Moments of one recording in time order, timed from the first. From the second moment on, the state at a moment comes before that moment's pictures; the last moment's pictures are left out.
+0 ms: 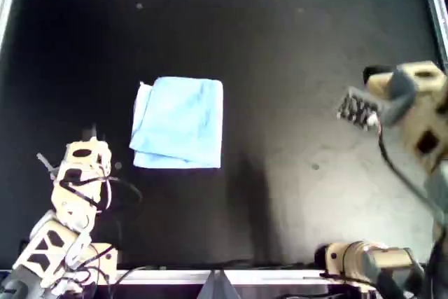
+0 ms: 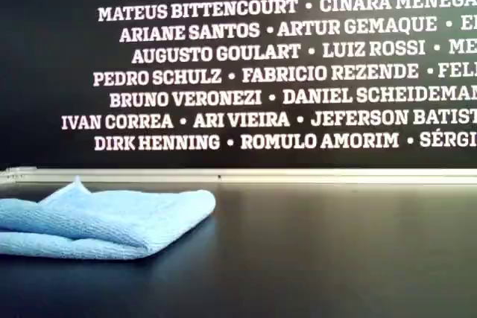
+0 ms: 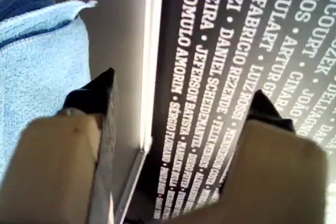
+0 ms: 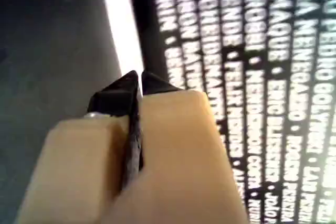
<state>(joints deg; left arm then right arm) -28.3 174.3 173.2 10.6 -25.8 -8.0 7.6 132.3 92.0 57.7 -6.4 14.3</state>
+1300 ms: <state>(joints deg) -28.1 174.3 173.2 10.6 -36.9 -8.1 1.1 166.5 169.2 12.3 -6.5 2.4</state>
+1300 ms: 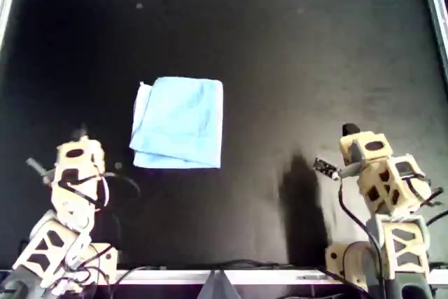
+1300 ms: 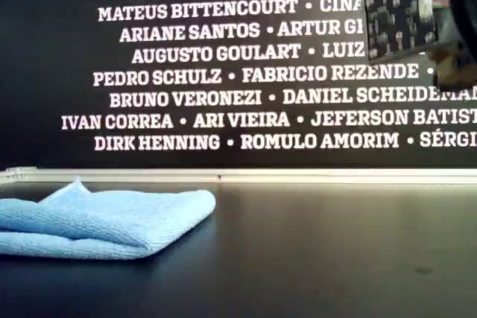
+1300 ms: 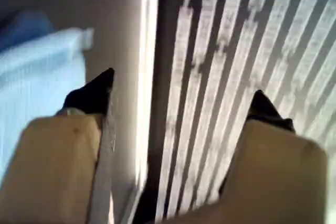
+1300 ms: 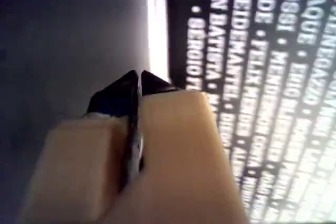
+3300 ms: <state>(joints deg) -23.6 174.4 173.2 37.5 -12.6 -17.5 1.2 176.4 173.0 35.9 -6.4 2.1</state>
